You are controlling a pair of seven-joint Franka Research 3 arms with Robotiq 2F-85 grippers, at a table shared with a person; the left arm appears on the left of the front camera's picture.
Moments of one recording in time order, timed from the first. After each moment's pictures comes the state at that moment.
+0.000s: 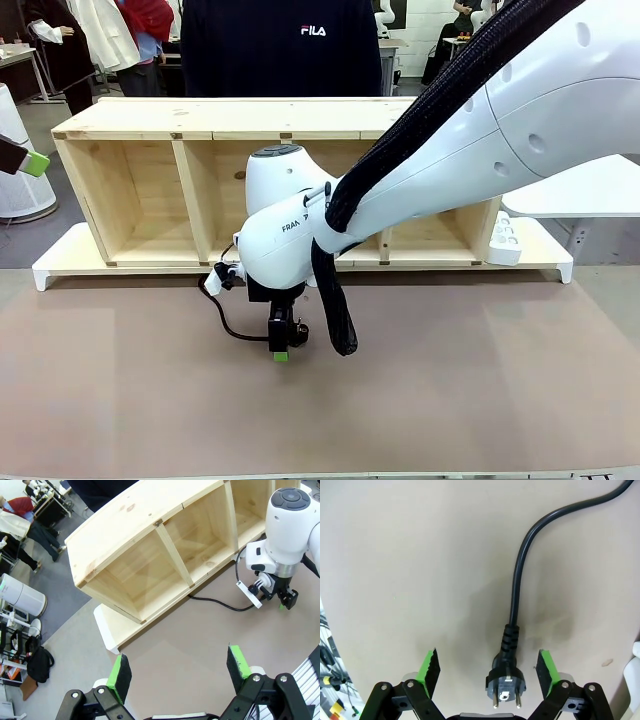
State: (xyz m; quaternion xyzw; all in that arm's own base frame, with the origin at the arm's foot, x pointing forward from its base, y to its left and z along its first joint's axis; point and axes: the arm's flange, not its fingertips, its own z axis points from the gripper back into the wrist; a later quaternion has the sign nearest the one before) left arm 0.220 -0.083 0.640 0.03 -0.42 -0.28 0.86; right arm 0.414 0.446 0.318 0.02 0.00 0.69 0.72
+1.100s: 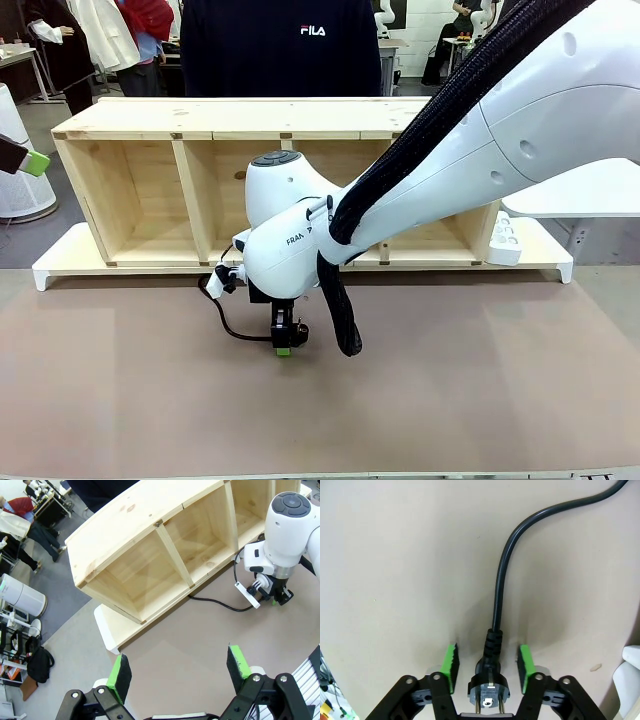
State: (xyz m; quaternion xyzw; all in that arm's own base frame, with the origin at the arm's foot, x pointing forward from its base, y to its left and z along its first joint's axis) left arm 0.220 -0.083 0.640 0.03 -0.42 -0.28 0.86; right arm 0.420 0.446 0.310 0.00 -0.02 0.70 0.71
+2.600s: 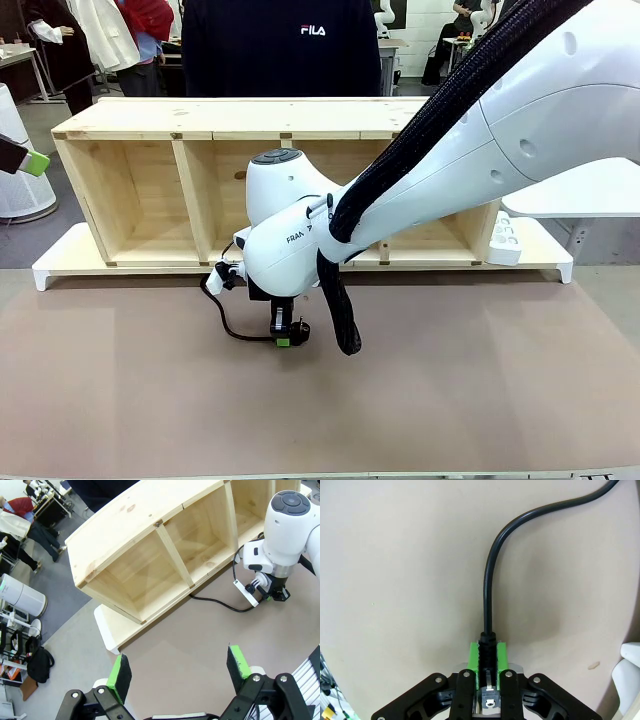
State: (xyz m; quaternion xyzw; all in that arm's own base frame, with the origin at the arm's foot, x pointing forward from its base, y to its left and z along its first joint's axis) left arm 0.220 -0.083 0.640 0.03 -0.42 -0.28 0.86; right arm 0.423 0.446 0.312 0.00 -0.02 0.69 0.72
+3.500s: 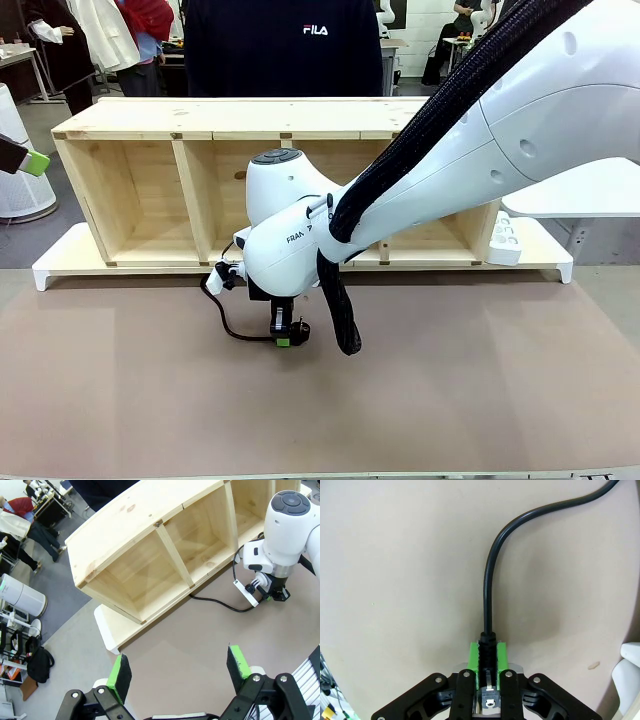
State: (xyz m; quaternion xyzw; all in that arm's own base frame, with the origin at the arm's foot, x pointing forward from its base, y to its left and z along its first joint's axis) left arm 0.220 -0.083 0.640 0.03 -0.42 -0.28 0.86; right arm 0.423 0.446 0.312 0.00 -0.02 0.69 0.72
